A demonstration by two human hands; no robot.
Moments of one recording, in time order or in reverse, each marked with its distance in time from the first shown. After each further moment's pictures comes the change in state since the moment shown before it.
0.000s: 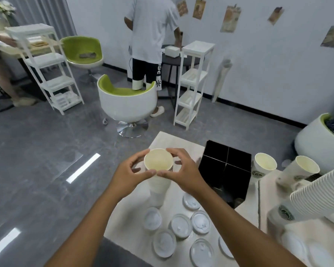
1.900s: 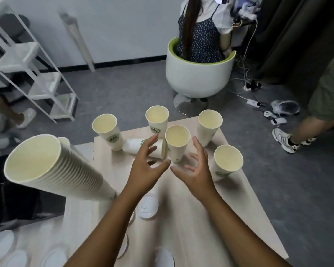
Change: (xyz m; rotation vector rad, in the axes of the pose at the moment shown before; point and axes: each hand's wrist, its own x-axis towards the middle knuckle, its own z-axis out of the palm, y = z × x) left_hand -0.037 0.092 0.706 0.075 -0.564 0.104; right_hand -0.354 0.273 -0.499 0.285 0.819 0.394
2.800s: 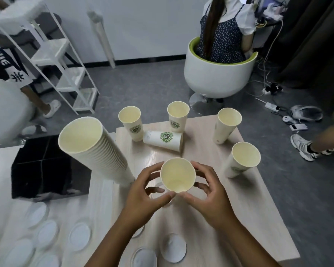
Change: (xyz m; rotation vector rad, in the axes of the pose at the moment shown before) left_hand -0.119 0.000 -0.049 -0.079 0.010 -0.055; right_hand -0.090 -0.025 0.007 -0.126 -0.176 -0.094
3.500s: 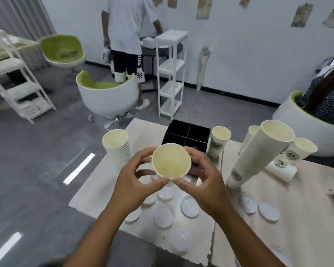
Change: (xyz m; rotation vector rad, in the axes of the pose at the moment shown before) left_hand -0.254 -0.003 -0.356 0.038 0.558 0.225; right_hand -0.100 -0.187 0.367 0.030 -0.447 -0.389
